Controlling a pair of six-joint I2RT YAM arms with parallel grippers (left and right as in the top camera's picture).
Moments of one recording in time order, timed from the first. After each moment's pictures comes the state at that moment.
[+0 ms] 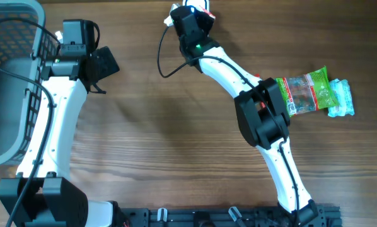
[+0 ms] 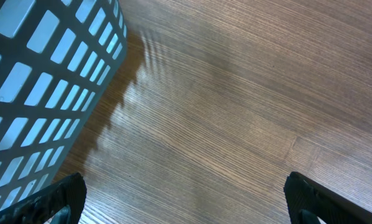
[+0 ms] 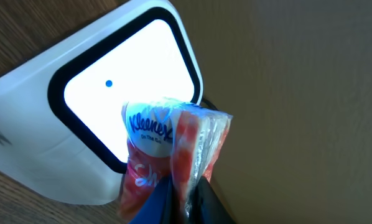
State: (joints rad) left arm -0.01 1.59 1.40 -0.88 -0.26 -0.42; right arm 0.54 2.50 2.05 -0.14 0.72 -0.90
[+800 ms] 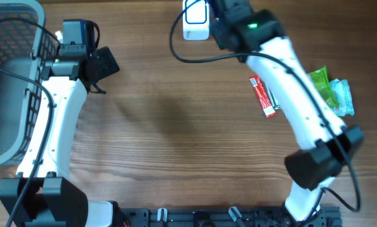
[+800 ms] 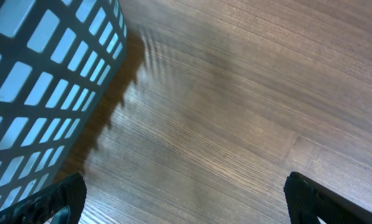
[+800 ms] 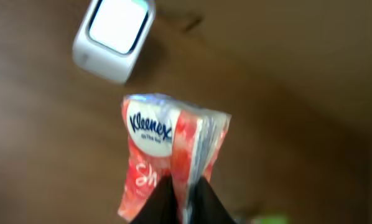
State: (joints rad) left arm -0.01 1.59 1.40 -0.88 -0.26 -0.42; right arm 0.47 1.94 2.07 -1.08 0.38 -0.11
